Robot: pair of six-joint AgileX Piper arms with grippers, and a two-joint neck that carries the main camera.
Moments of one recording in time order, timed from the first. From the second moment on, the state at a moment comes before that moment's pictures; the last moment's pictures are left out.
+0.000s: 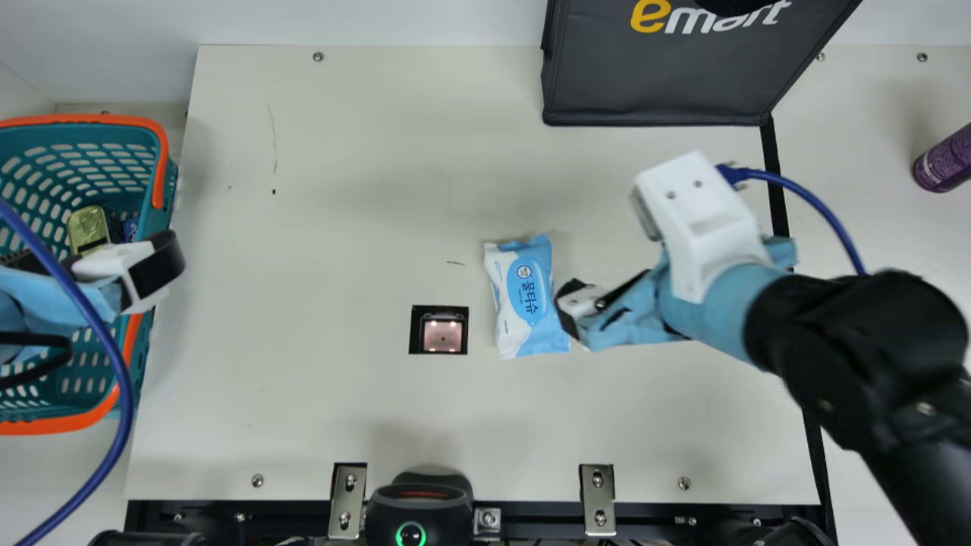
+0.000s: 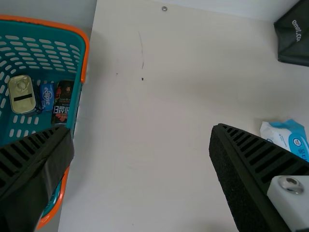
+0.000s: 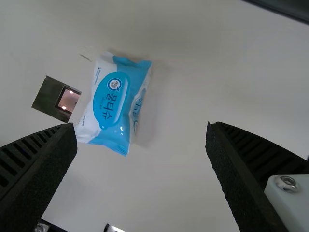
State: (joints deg) left arm -2.8 53.2 -67.9 -4.9 69.6 -7.5; right arm 30.2 69.3 -66.2 -1.9 61.0 8.3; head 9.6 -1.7
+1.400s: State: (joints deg) left arm -2.8 53.2 -67.9 -4.9 69.6 -7.5; right arm 44.7 100.1 -65.1 -12.5 49.5 47.8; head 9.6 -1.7
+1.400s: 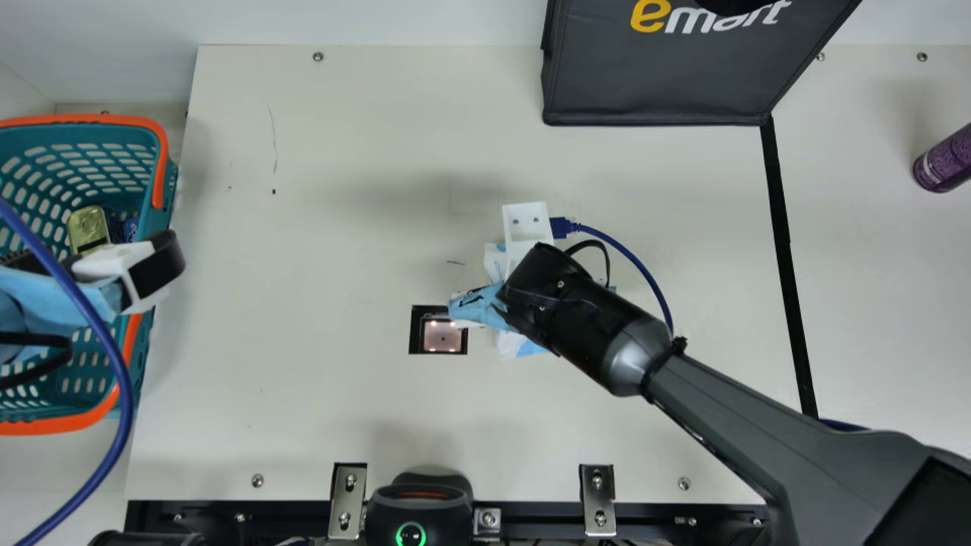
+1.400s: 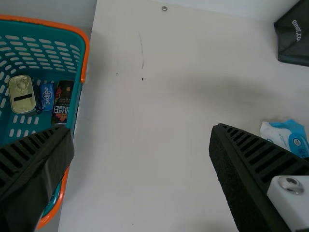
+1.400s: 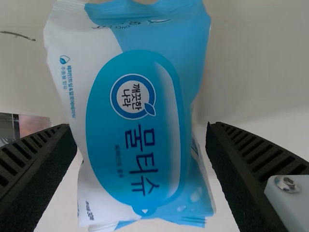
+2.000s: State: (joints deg) left arm -2.8 53.2 -67.9 -4.9 69.6 -7.5; right arm 44.4 101.0 -65.2 -11.9 50.1 48.2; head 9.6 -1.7
